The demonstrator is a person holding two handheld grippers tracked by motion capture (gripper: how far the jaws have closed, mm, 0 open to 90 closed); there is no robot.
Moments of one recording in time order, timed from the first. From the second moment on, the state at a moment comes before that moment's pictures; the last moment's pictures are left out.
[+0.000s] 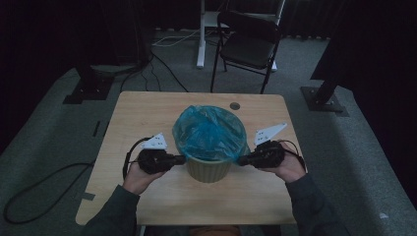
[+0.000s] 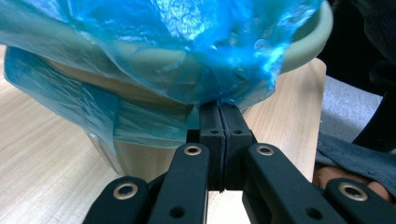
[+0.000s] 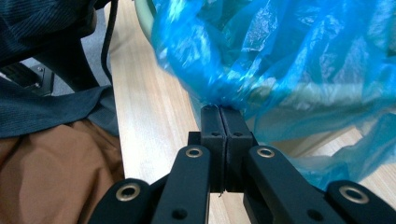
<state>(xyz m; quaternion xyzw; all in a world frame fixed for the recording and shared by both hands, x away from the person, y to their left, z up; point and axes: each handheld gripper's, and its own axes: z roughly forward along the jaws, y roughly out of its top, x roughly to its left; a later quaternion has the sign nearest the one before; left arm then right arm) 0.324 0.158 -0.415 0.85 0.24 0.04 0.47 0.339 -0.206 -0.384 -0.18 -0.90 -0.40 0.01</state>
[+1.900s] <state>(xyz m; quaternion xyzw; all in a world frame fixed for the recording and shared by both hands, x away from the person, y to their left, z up) 0.346 0.201 -0.375 0.77 0.33 0.11 0.53 0.371 -0.237 -0.350 -0.29 -0.85 -0.44 -0.10</state>
